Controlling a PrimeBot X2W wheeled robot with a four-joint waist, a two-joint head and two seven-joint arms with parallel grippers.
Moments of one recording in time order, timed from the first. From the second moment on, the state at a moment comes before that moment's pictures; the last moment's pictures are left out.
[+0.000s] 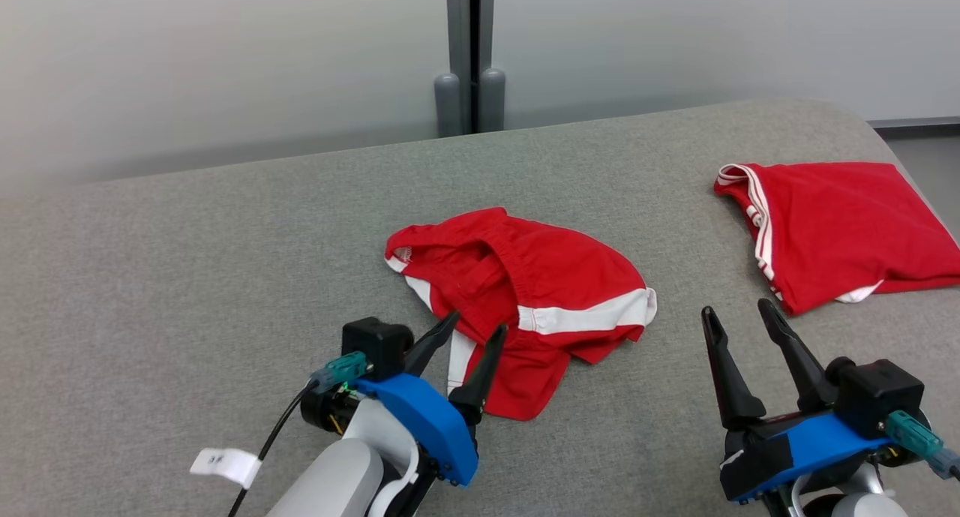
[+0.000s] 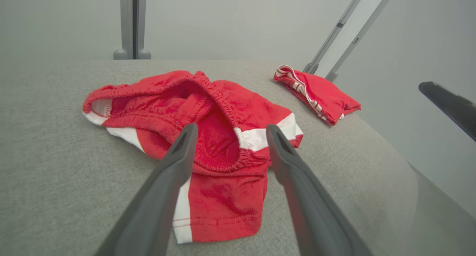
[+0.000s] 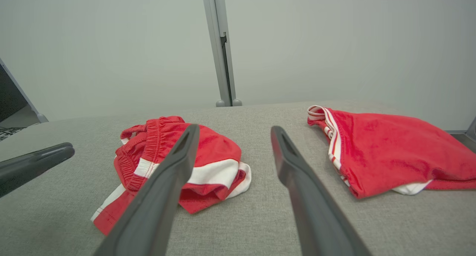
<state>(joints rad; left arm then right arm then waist) -0.32 0.11 -0.60 0.41 -0.61 -0.12 -0.03 -0.03 -0.05 0.02 0.00 0.18 0.13 -0.02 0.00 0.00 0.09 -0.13</state>
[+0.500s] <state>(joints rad) -0.54 0.08 -0.72 0.67 -0.80 -0.13 0.14 -0.08 -0.05 0.06 0.04 0.21 0.13 -0.06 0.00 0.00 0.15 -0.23</state>
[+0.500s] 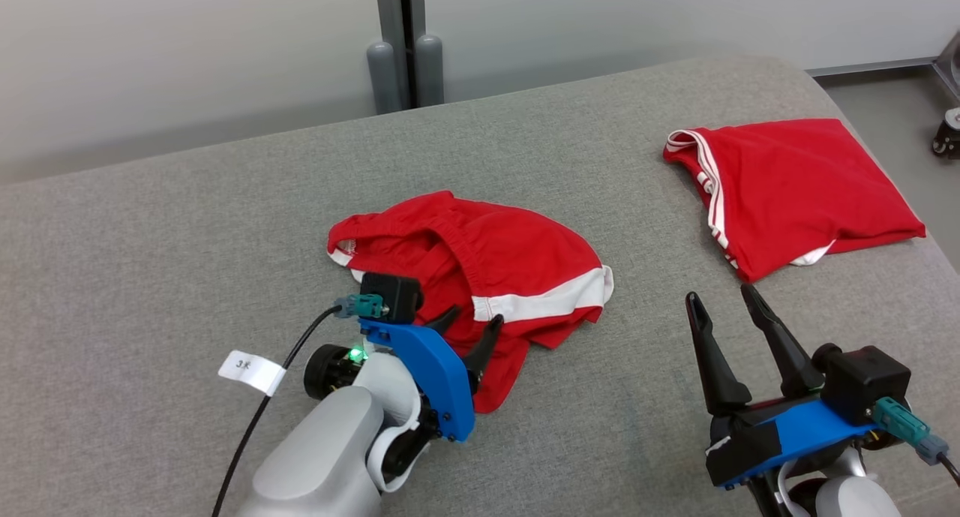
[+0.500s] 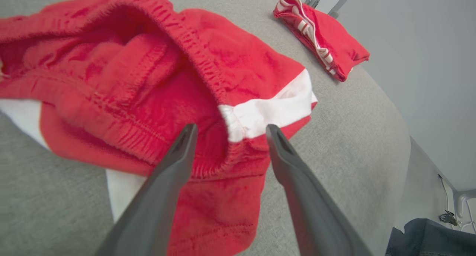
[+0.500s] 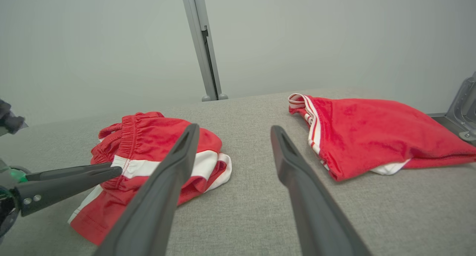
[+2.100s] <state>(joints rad) -0.56 0.51 -1.10 0.26 -1.16 -0.03 -0.04 -0.08 -0.05 0.02 0.04 0.23 0.13 -0.06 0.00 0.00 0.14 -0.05</state>
